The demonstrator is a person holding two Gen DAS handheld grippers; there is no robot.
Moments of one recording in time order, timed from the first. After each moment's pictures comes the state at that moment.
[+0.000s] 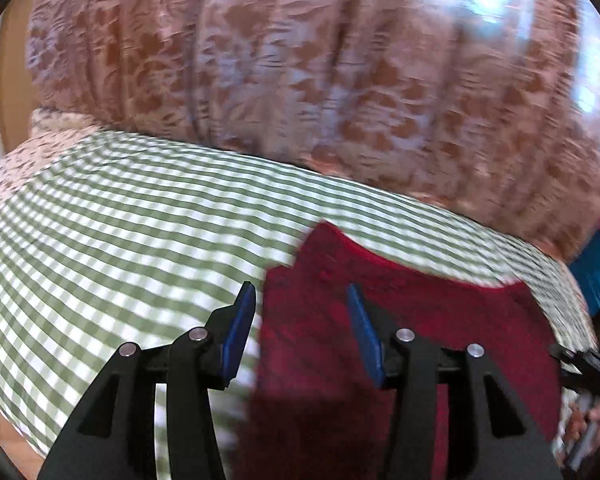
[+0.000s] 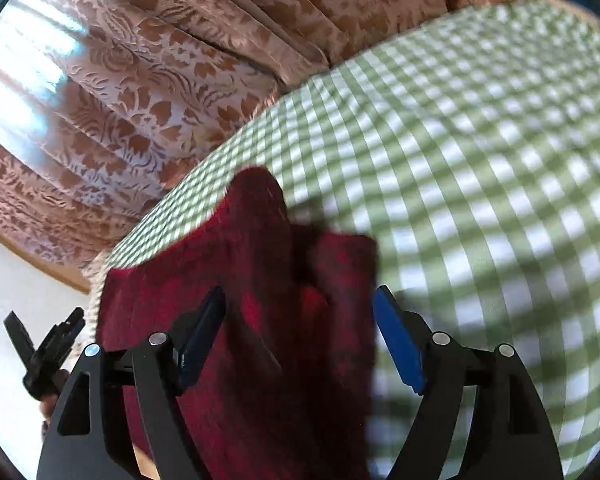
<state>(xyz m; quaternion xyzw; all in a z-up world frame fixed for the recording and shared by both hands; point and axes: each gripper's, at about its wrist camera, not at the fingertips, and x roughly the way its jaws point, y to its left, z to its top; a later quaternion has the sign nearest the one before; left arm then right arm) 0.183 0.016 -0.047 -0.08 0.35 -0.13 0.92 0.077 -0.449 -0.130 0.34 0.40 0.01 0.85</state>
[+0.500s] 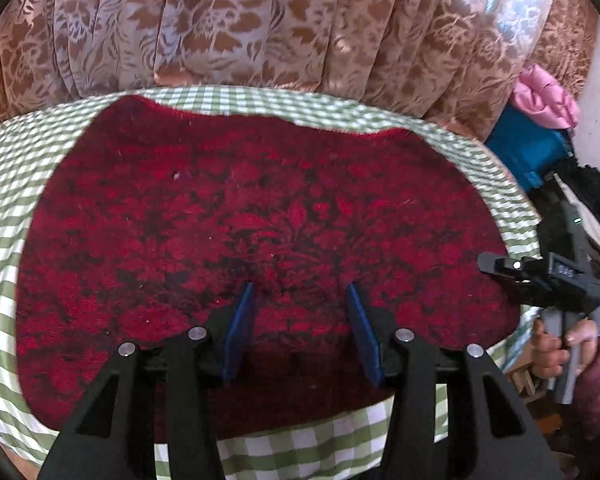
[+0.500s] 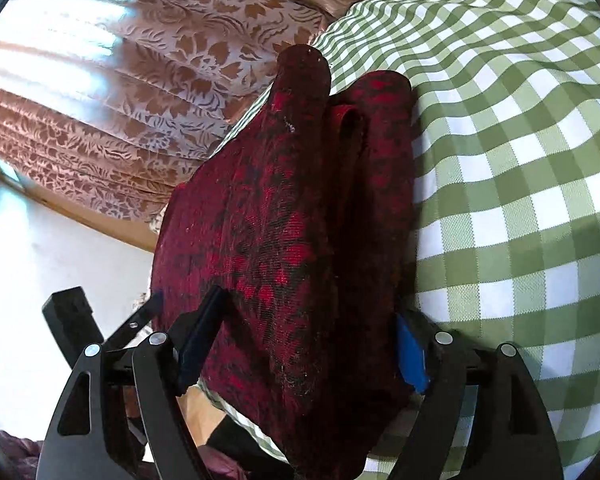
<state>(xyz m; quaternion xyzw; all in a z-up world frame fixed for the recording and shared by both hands) 0.119 -0.077 -0.099 0.00 0.43 -0.28 0.86 0.018 -0.402 -0.157 0.36 0.42 0.12 0.82</state>
